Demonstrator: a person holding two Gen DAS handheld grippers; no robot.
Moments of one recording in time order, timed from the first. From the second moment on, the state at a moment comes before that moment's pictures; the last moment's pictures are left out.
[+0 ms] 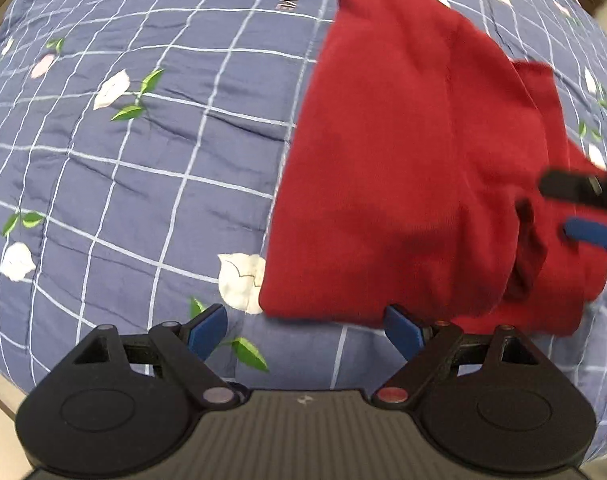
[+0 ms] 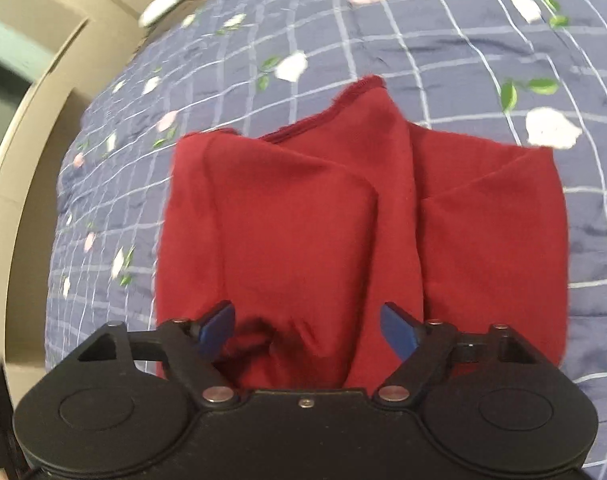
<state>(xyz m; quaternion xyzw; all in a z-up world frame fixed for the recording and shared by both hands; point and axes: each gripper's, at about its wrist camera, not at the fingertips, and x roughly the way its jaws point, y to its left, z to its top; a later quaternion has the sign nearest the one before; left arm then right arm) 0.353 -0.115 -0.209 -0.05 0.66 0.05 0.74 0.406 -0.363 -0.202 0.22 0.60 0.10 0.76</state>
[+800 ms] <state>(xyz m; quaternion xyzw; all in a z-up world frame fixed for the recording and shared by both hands) 0.402 -0.079 -0.191 -0.11 0.60 0.07 0.79 0.394 -0.371 -0.172 0.15 0.55 0.08 0.82</state>
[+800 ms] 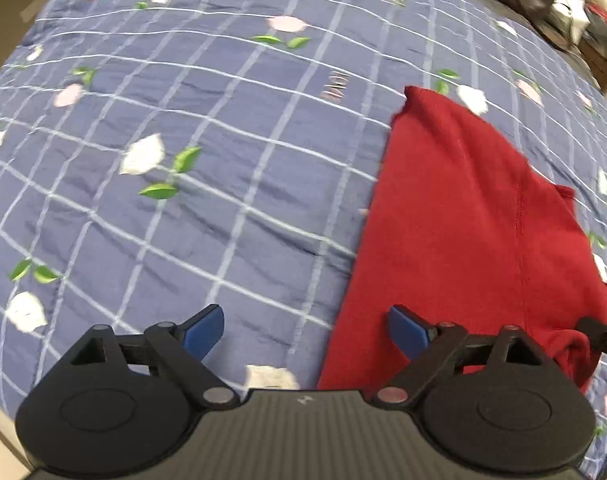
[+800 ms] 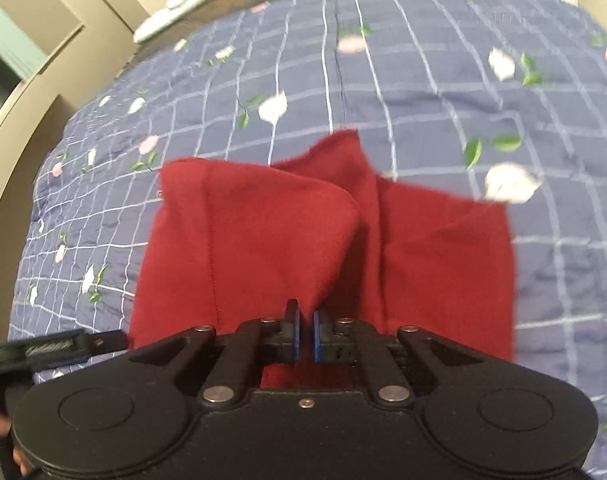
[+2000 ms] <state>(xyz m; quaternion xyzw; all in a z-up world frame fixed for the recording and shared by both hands) 0.396 -0.134 -0.203 -0.10 0.64 0.01 0.76 0.339 -0.447 -0.212 0.34 0.60 -0.01 0.72</state>
